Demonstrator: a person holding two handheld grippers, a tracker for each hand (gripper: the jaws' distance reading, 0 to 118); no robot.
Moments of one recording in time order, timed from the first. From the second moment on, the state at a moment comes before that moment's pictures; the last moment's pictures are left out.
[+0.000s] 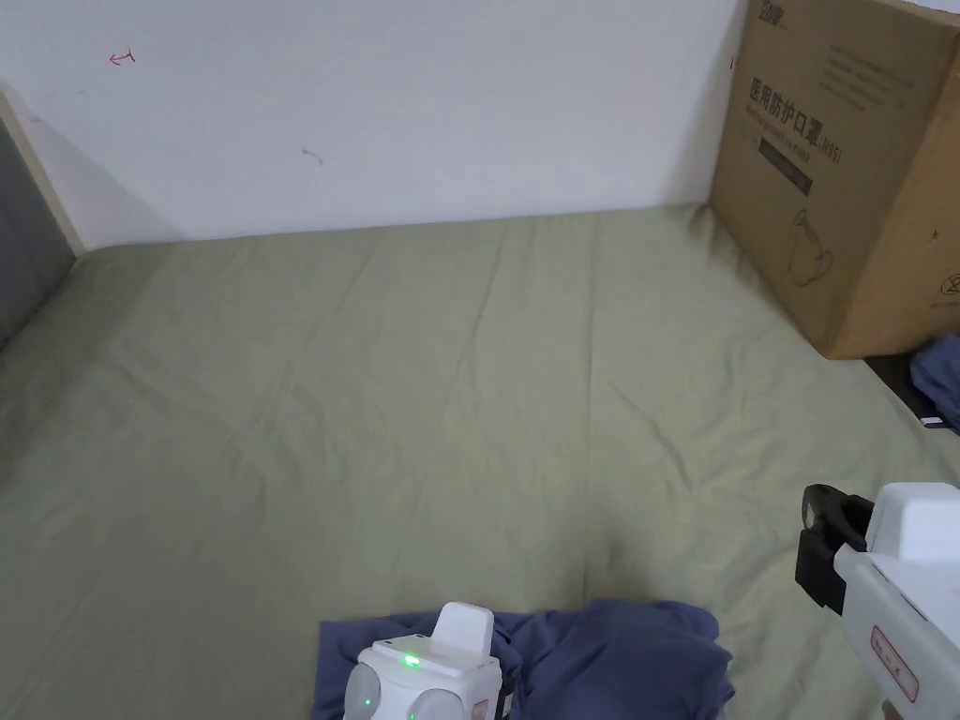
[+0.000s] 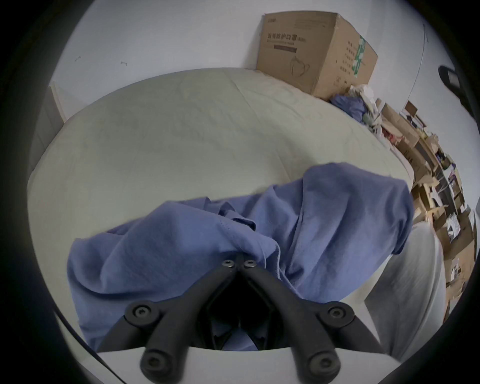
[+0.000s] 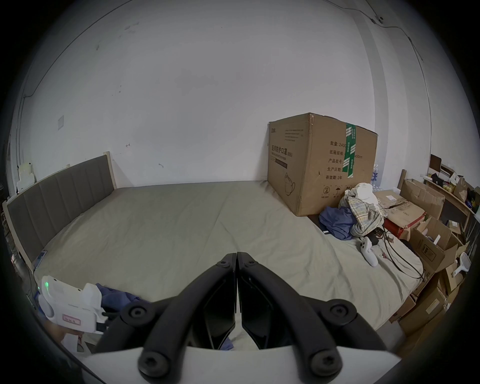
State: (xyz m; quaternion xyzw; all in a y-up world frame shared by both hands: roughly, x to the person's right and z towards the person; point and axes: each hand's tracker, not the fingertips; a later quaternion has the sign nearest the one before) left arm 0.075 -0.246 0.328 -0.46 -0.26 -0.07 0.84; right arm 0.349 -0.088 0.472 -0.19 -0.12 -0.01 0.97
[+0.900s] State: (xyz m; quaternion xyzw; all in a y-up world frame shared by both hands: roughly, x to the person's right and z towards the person) left arm -0.144 -0.256 0.269 -0.53 -0.19 0.24 0.79; right arm 0.327 -0.084 0.460 -0.20 -0.09 -0.01 0.98
